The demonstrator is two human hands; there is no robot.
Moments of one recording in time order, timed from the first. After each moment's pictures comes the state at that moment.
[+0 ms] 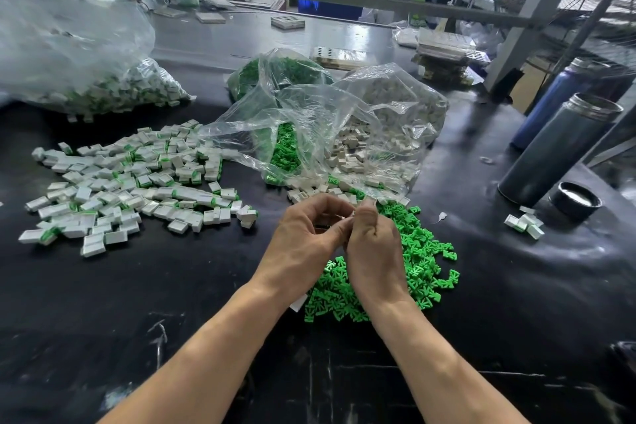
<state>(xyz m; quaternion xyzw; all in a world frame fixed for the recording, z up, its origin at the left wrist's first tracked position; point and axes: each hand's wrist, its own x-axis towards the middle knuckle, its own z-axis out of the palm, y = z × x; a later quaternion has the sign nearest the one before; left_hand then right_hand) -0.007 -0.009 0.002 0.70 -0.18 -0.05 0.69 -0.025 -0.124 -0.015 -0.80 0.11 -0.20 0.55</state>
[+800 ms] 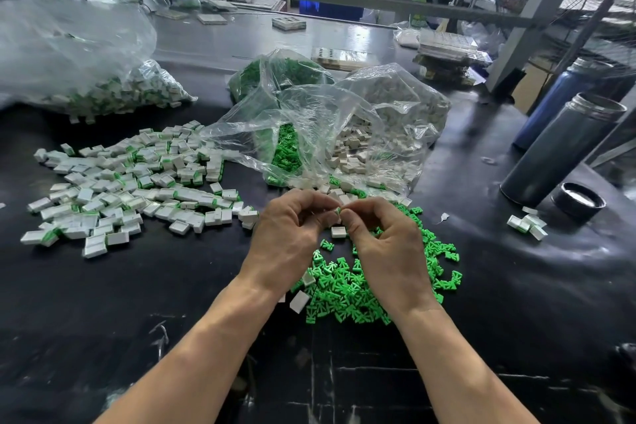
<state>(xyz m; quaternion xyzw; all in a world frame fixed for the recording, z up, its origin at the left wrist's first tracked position) 0.002 0.004 0.006 0.75 -0.14 0.02 0.65 -0.036 -0.142 -0.006 -0.82 0.03 -0.21 0.53</state>
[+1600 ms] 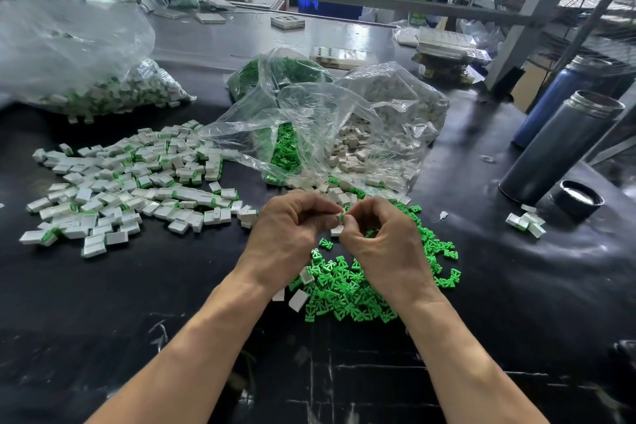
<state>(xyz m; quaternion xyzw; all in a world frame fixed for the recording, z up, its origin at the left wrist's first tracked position) 0.004 0.010 0.008 0.76 -0.17 -0.01 0.62 -0.037 -0.145 0.006 -0.85 0.02 -0.17 0.50</state>
